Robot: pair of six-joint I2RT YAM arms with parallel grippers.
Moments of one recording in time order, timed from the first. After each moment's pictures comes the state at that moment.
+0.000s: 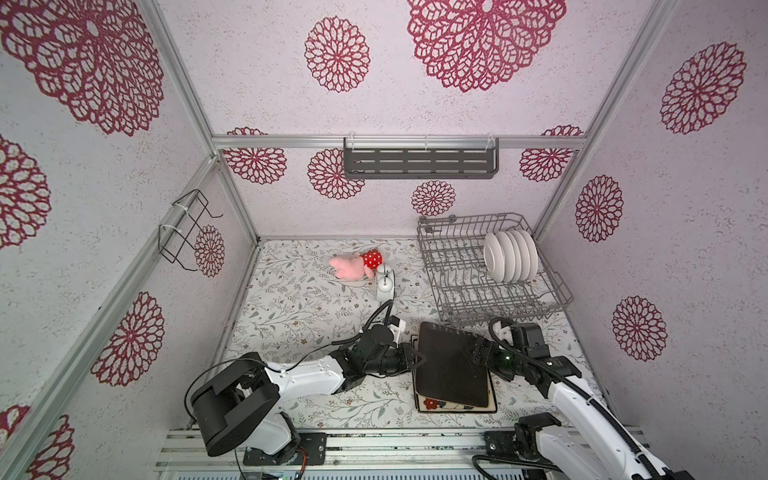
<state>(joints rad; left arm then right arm) -0.94 1.48 0.61 0.37 0.33 -1.16 0.21 0.83 0.46 -0.58 -0.36 0.65</state>
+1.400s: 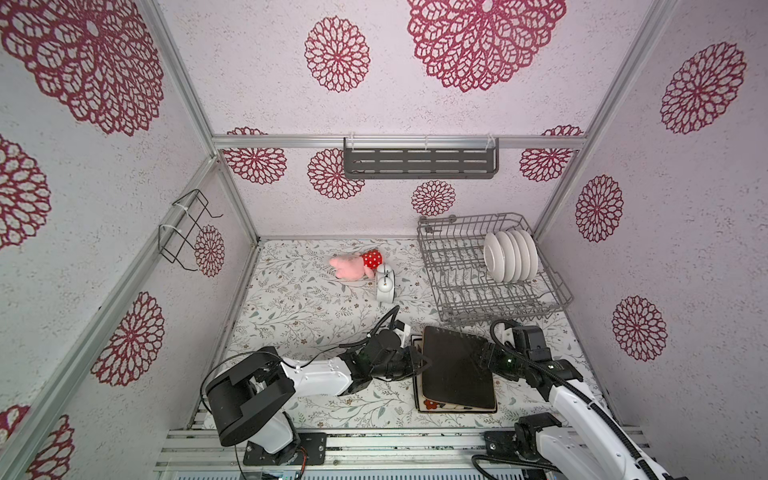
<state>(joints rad) -0.99 1.55 0.61 0.44 0.29 -1.23 0.21 0.80 0.44 -0.60 -0.27 0.58</state>
